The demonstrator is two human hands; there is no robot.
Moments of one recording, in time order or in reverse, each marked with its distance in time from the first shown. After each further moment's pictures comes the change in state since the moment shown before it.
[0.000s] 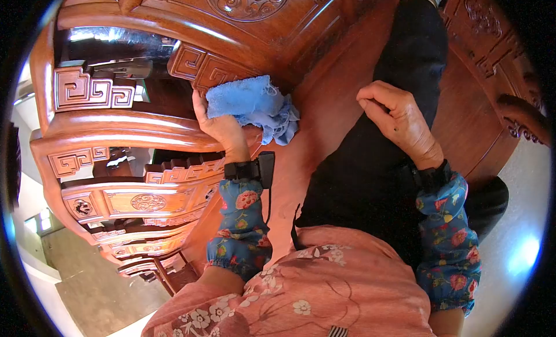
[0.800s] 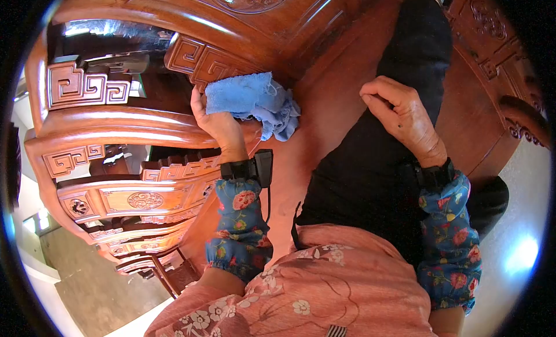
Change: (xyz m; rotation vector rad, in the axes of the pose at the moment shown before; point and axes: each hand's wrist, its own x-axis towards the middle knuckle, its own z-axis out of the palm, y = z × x) left_hand 0.002 -0.003 -0.006 -0.104 -0.018 -0.083; right_hand 0.001 0.005 0.002 -0.043 -0.019 0.000
